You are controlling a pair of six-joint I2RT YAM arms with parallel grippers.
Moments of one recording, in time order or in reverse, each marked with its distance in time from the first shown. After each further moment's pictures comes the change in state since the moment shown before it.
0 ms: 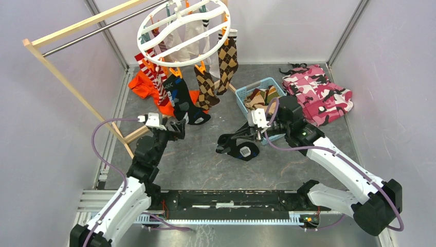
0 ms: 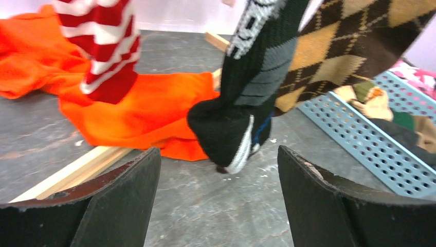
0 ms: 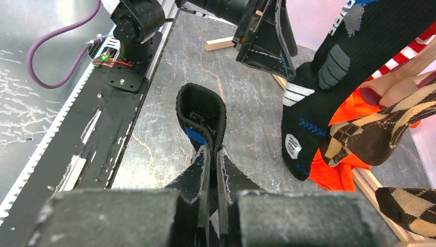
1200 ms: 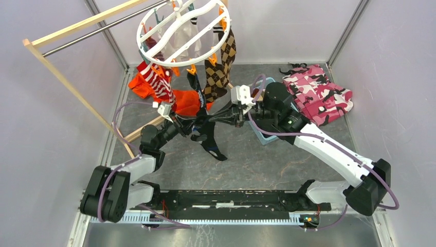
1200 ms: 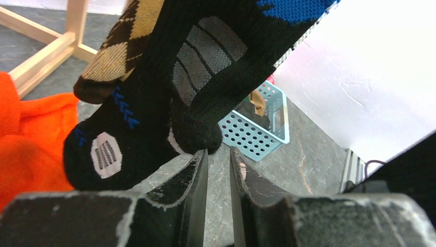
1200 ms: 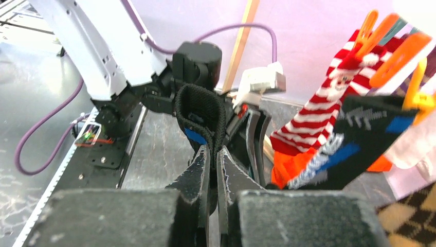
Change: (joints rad) left arm 0.165 0.586 -0.019 0.777 0.790 -0.404; right arm 0.136 0.174 0.240 0.232 0.159 0.292
